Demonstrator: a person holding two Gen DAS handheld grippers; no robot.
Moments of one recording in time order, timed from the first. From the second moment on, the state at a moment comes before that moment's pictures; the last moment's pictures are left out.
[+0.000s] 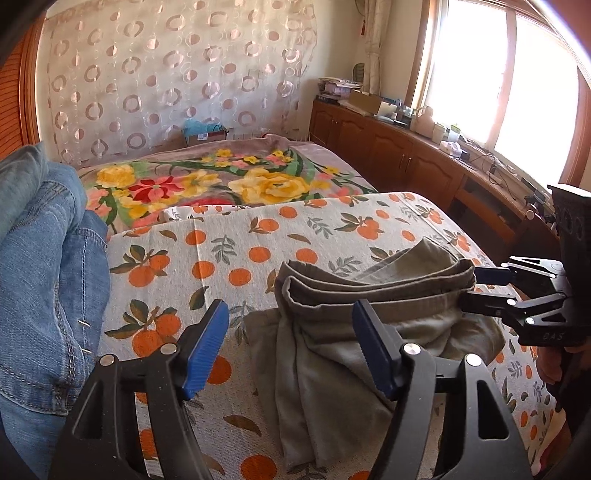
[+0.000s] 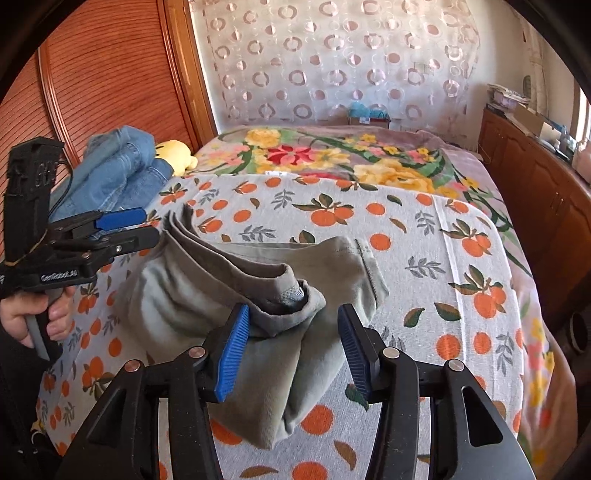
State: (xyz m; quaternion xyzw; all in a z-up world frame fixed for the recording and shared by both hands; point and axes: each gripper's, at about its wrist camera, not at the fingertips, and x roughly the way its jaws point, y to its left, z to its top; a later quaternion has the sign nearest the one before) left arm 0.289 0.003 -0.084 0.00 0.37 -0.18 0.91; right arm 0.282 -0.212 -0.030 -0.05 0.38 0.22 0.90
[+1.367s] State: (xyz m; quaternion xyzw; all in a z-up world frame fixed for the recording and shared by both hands) left arm 0.288 0.007 -0.094 0.00 0.37 -0.17 0.91; right arm 0.242 -0.228 -0.017 -0.03 0.39 0.23 0.89
